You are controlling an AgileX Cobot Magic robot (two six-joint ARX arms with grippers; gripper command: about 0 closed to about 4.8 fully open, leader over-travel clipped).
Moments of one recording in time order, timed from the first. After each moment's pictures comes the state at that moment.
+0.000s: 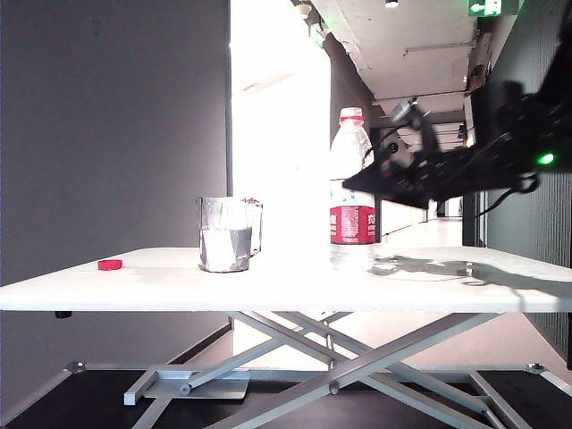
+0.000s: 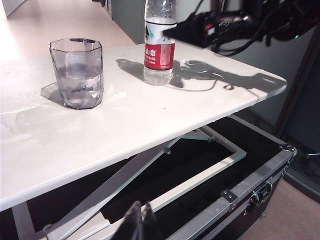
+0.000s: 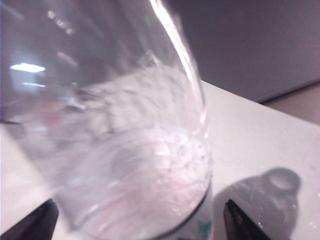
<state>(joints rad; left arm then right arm) -0.02 0.00 0.01 -0.14 0.67 0.05 0.10 2.13 1.27 0.73 -0.78 0.00</state>
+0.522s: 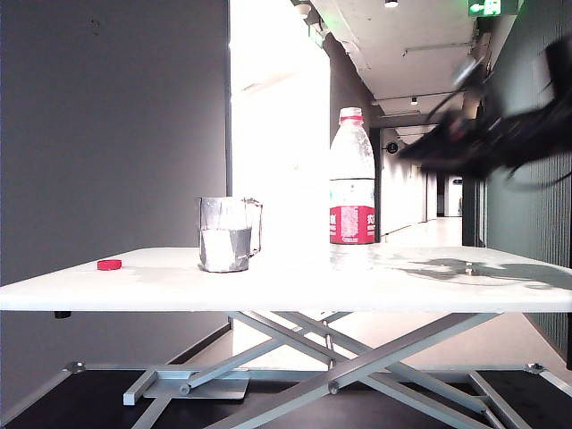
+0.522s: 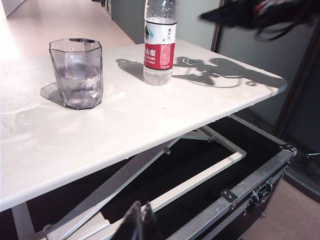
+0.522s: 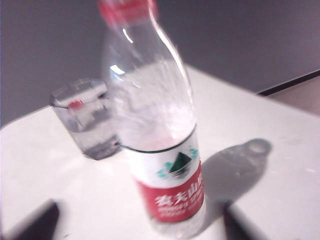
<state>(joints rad) -0.02 0.00 0.01 -0.14 0.67 0.05 -0.04 1.85 1.05 0.59 -0.92 -0.06</state>
